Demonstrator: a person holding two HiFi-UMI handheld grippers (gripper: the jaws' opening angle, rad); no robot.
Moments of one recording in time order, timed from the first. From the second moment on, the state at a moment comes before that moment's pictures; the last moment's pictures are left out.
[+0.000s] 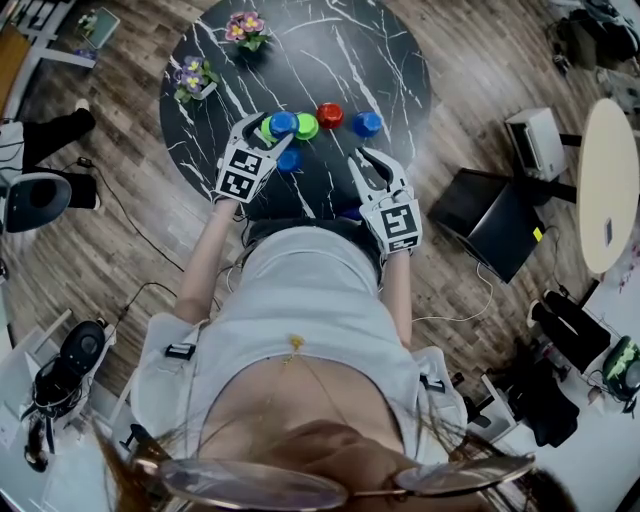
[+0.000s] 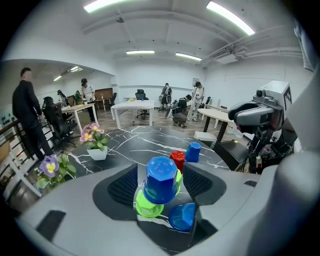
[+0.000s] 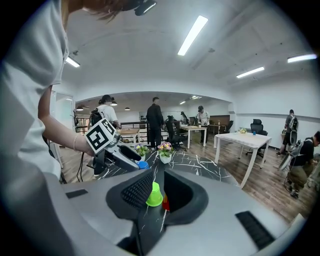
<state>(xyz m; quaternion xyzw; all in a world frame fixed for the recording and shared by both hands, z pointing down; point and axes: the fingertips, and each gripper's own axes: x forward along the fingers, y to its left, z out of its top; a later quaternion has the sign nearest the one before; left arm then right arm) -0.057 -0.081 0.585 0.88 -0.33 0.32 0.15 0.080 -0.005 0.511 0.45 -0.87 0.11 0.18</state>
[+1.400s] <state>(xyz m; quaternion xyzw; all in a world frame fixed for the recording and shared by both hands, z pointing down) -0.041 -0.028 0.557 0.88 -0.38 0.24 0.16 0.101 -0.034 0.528 0.42 -0.88 0.10 0.20</state>
